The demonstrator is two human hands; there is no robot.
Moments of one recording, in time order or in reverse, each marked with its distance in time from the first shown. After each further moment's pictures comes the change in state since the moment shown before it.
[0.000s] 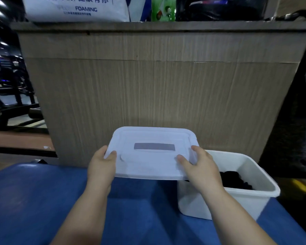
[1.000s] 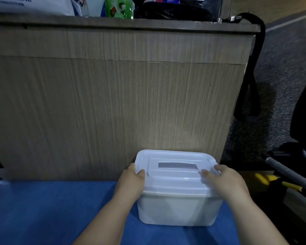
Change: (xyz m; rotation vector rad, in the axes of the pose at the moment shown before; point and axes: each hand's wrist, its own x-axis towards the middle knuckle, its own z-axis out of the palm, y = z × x) left_hand -0.061 -0.016 0.162 0.503 -0.433 -0.010; right_hand 0.028 0.109 -0.122 -0.234 0.038 0.365
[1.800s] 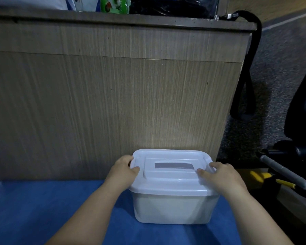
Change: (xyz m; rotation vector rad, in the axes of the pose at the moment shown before) left_hand 0.029 0.000 -0.015 0.198 -0.060 0.059; right_hand 0.023 0.012 0.003 -0.198 -0.047 -0.012
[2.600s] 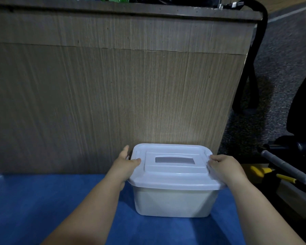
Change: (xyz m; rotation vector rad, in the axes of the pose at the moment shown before) left_hand 0.003 -0.002 0.006 -0.518 -0.081 -0.192; right_hand 0.036 0.017 0.007 0.329 -0.006 0.005
